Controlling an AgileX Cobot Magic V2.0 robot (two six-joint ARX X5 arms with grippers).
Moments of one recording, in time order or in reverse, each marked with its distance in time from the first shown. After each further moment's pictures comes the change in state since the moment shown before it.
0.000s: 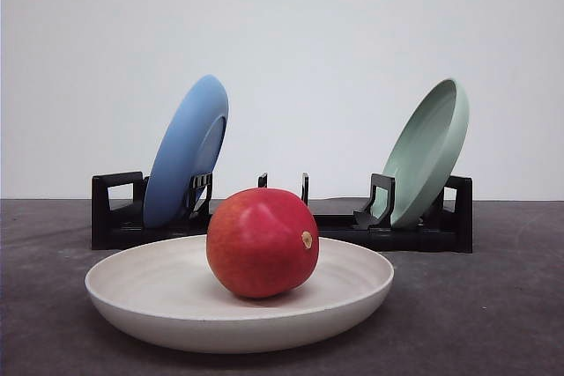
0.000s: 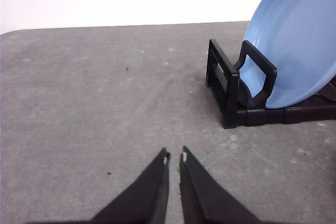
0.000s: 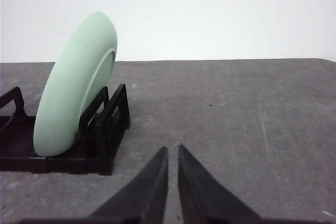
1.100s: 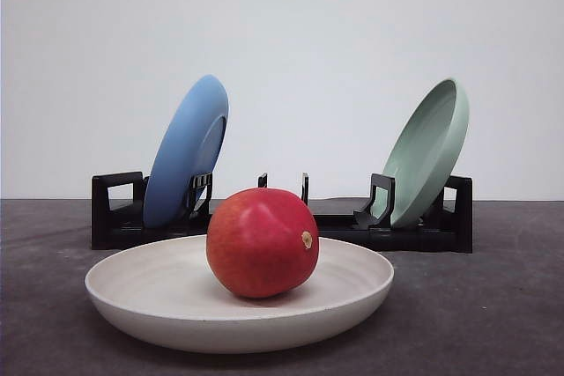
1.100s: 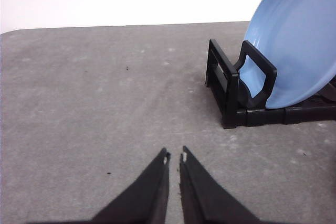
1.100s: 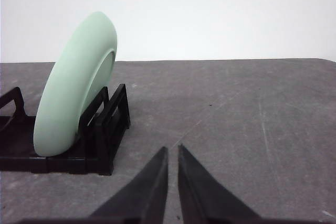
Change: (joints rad) left_arx 0.000 0.000 0.000 0.000 0.000 -0.002; right_arx 0.000 0.000 0.000 0.000 0.000 0.000
